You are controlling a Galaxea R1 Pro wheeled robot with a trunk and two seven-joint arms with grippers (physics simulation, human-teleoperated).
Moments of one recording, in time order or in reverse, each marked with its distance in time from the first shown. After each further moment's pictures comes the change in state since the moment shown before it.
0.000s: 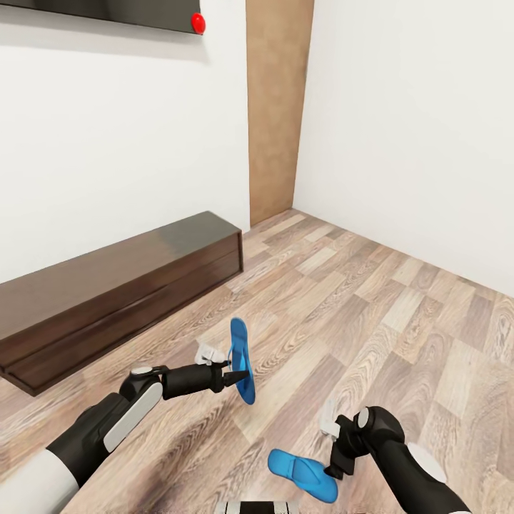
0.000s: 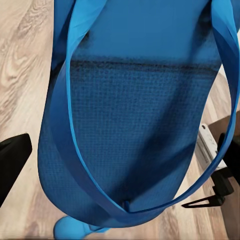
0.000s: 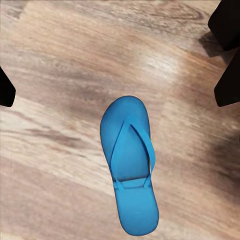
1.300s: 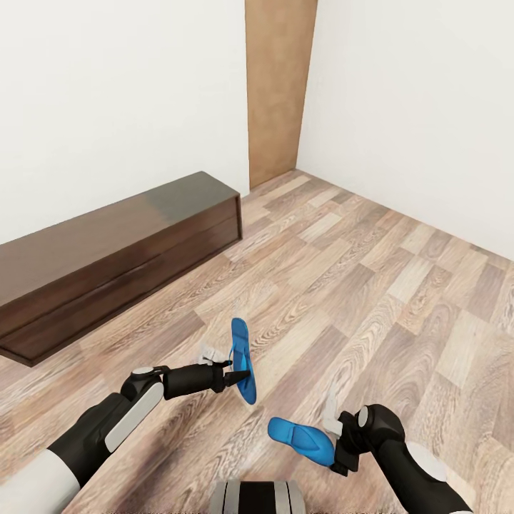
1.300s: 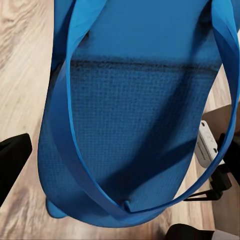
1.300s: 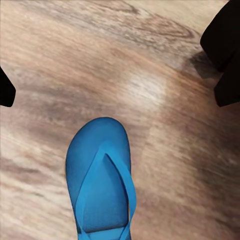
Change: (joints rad) left arm 0.000 -0.006 0.000 0.000 0.000 -0.001 0.000; right arm 0.000 -0.001 -0.002 -0.022 0.078 0.002 -0.002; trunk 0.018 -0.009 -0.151
